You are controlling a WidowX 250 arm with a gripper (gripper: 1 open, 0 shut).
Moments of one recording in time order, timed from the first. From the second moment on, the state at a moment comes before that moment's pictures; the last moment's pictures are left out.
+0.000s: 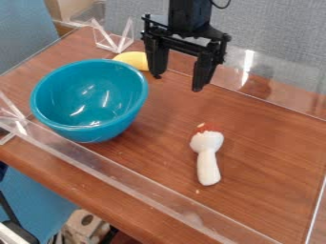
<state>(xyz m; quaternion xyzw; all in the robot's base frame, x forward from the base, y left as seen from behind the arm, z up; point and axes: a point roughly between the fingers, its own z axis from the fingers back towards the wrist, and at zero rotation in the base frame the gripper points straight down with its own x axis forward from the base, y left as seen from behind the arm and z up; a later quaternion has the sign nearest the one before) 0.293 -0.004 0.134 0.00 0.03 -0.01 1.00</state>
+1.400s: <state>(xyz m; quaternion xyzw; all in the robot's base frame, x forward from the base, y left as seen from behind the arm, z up) 0.285 -0.055 0.036 0.02 0.09 -0.06 0.99</state>
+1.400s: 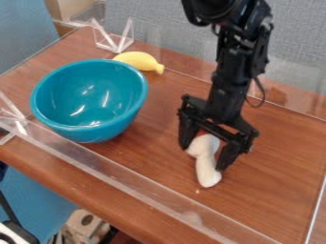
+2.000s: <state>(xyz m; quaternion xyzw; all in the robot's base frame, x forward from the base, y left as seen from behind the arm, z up) 0.294 -0.049 0.029 0.03 0.10 -0.06 0.99</state>
